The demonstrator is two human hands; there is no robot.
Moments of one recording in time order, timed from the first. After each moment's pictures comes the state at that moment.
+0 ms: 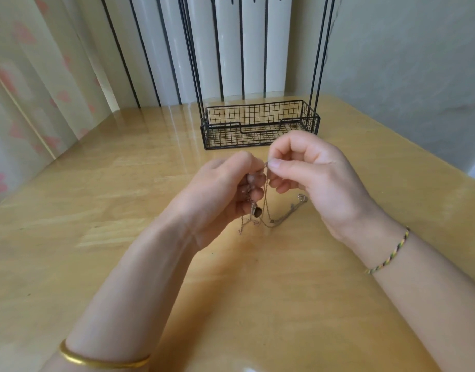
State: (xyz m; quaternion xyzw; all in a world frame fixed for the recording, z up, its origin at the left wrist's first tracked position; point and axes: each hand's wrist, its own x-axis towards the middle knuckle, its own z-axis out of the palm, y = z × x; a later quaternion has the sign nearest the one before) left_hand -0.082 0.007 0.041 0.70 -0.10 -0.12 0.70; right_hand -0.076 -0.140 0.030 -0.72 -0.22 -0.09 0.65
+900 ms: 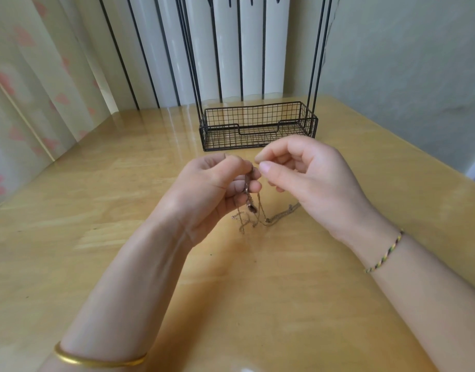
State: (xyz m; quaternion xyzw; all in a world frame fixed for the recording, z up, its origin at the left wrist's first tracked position) left_hand -0.080 0.011 0.045 0.66 -0.06 -0.08 0.75; right_hand -0.082 -0.136 0.033 -0.76 -0.22 -0.14 0.59
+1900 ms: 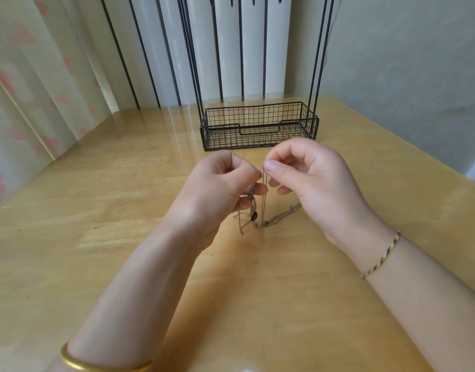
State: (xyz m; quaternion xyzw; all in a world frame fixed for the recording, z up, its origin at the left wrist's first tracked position) left_hand -0.081 0.006 0.037 0.71 -0.08 -0.02 0.69; right_hand -0.079 -0.134 0.028 -0.76 -0.18 -0.15 0.60
